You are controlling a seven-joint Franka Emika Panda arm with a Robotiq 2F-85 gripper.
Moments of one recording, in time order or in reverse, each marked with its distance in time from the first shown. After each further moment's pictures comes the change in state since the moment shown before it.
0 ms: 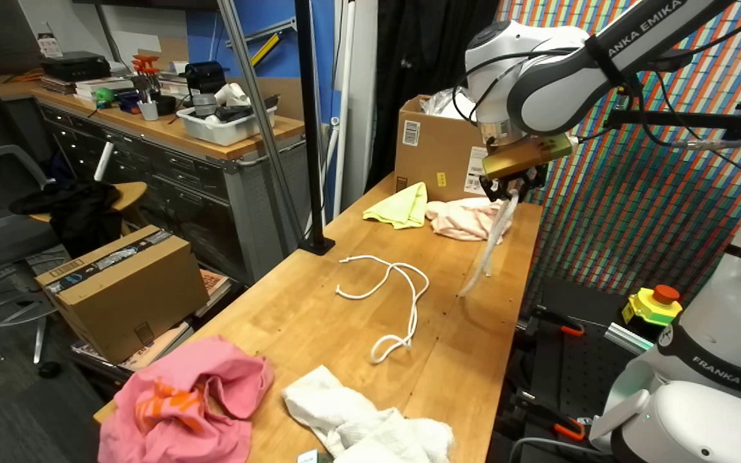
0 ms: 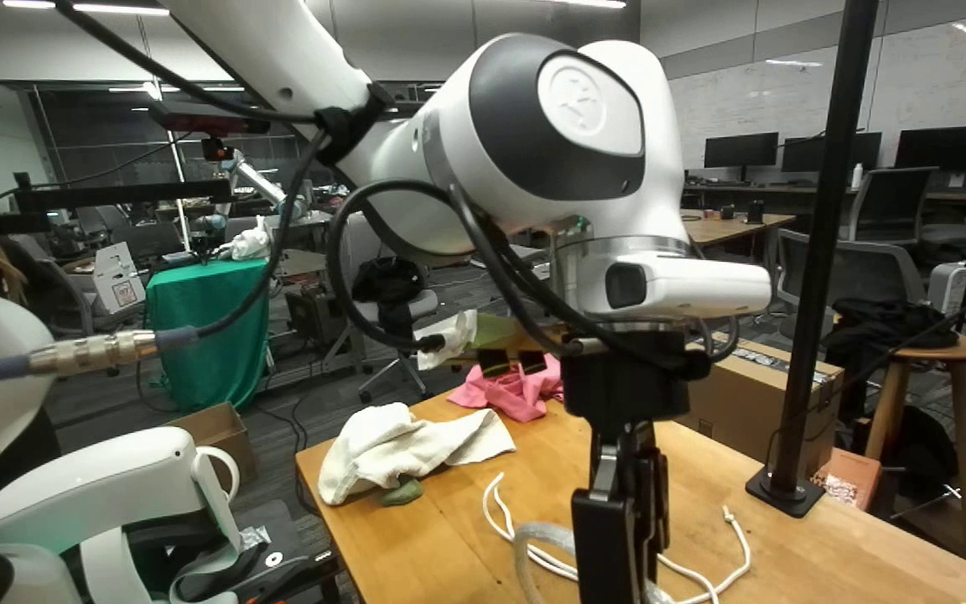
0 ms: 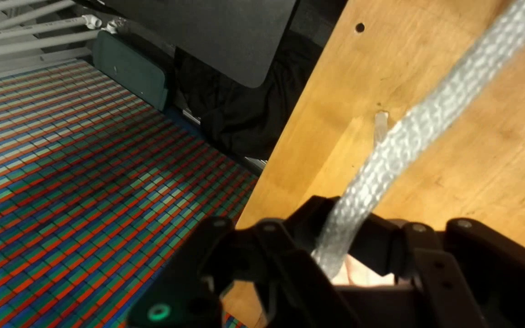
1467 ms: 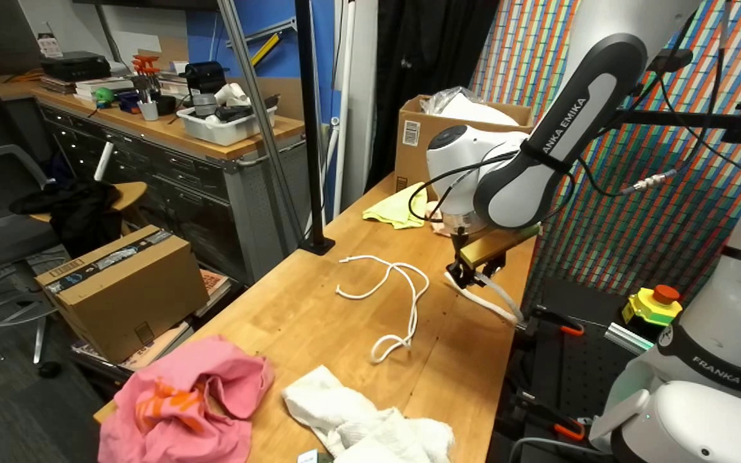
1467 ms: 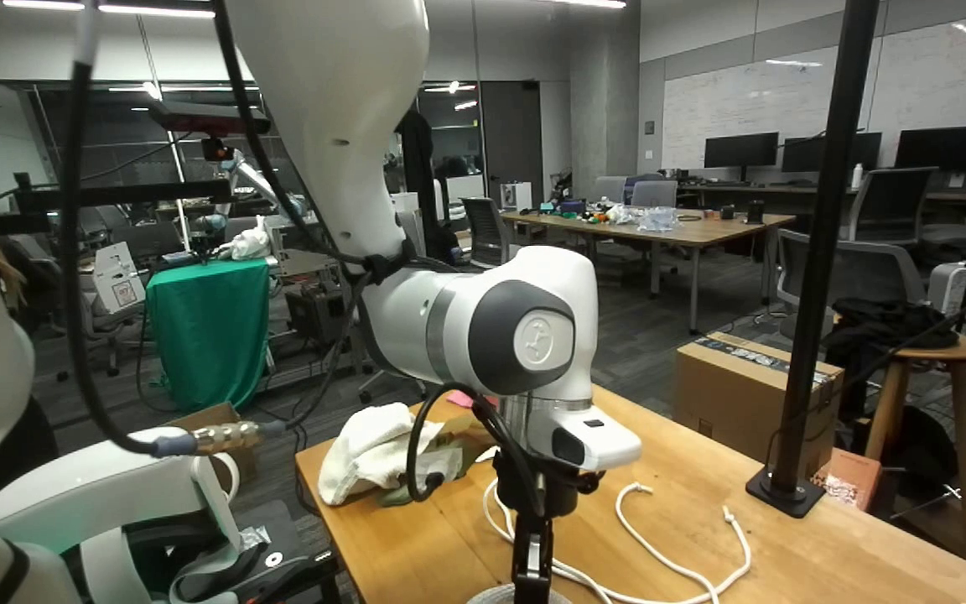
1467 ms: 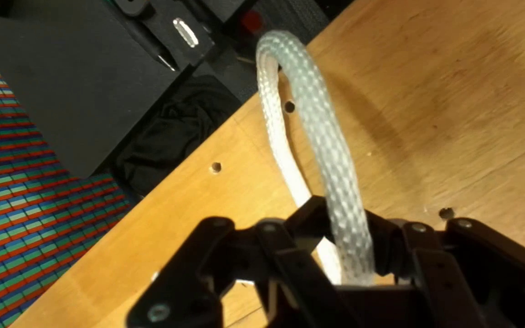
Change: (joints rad) arm 0.142 0.374 0.057 -0.038 0.164 0.345 -0.217
